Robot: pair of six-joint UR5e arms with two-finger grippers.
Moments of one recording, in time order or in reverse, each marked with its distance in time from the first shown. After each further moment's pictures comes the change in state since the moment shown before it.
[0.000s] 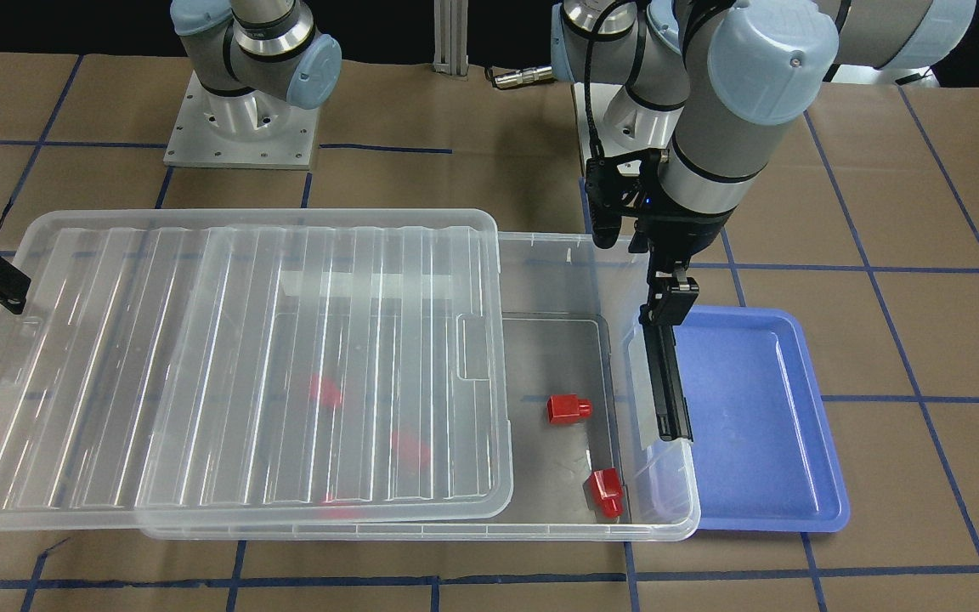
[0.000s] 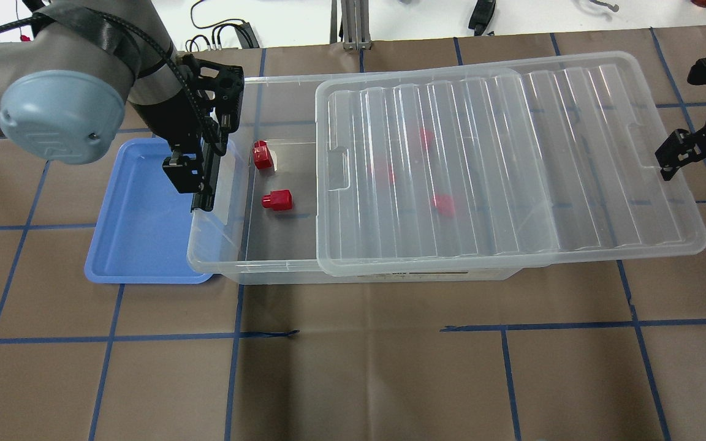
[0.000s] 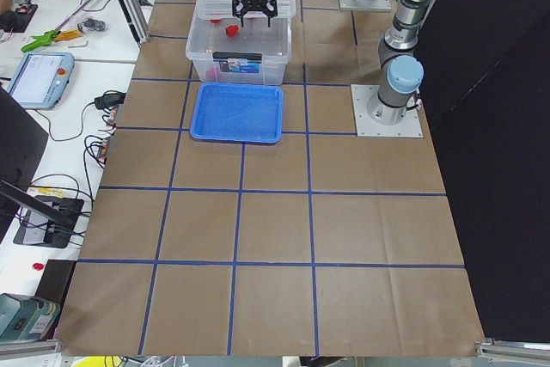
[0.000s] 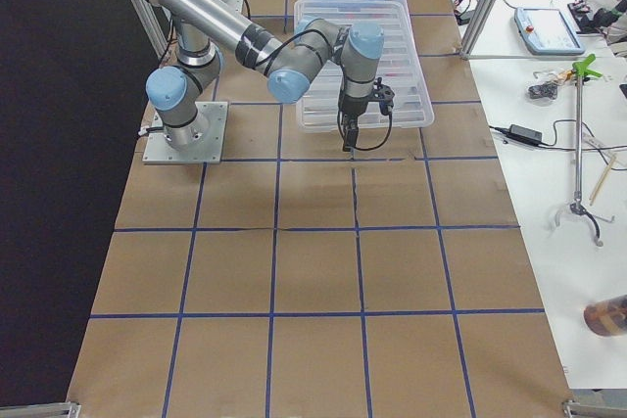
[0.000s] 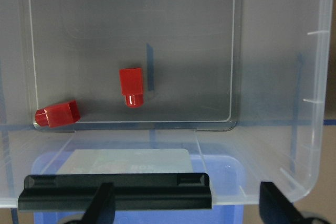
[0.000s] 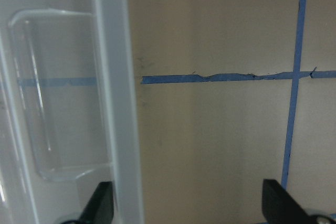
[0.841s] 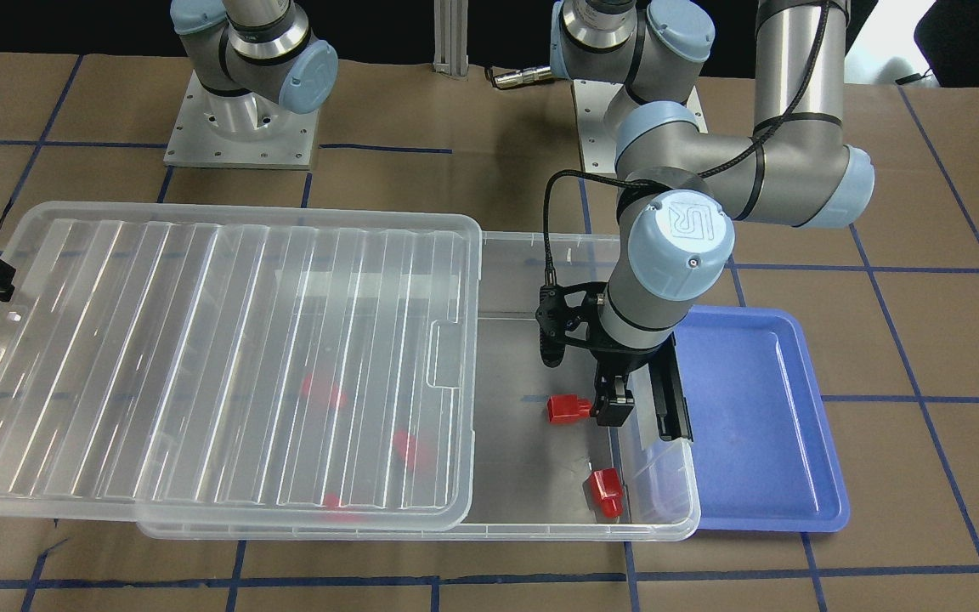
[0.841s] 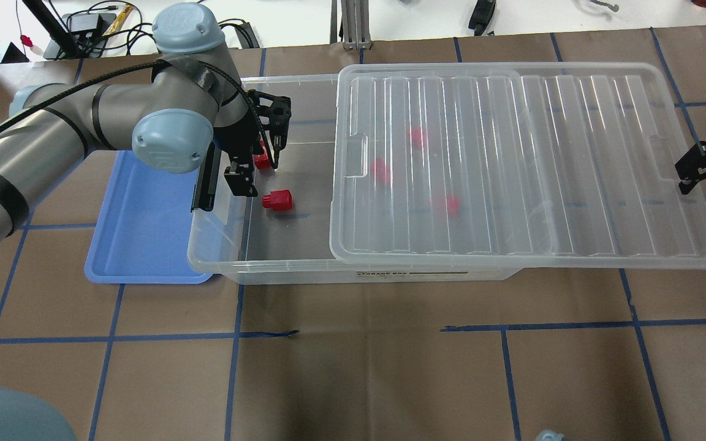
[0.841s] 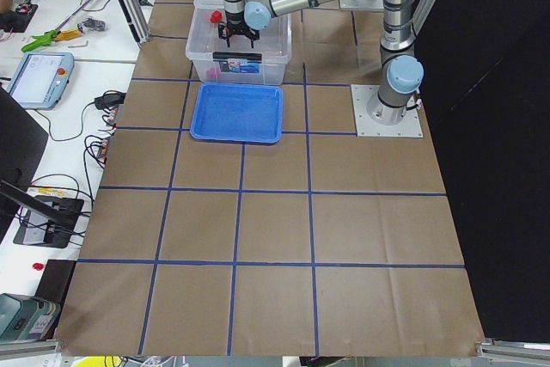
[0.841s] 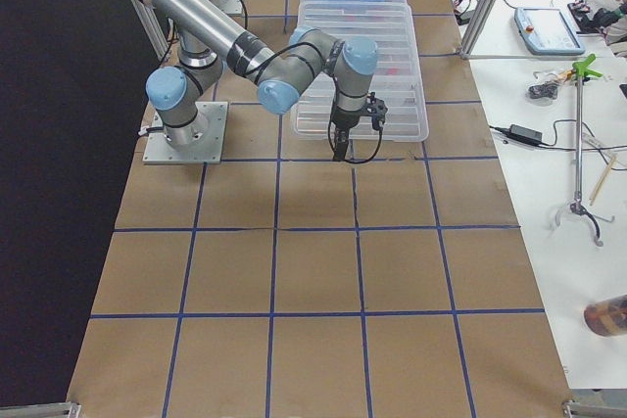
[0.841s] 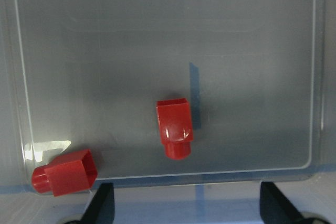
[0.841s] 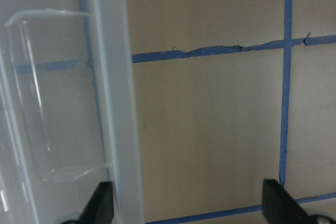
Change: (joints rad) left arm -0.042 -0.247 -0.026 0.266 -0.007 -0.009; right arm -0.076 -0.008 0.025 0.019 0.013 0.003
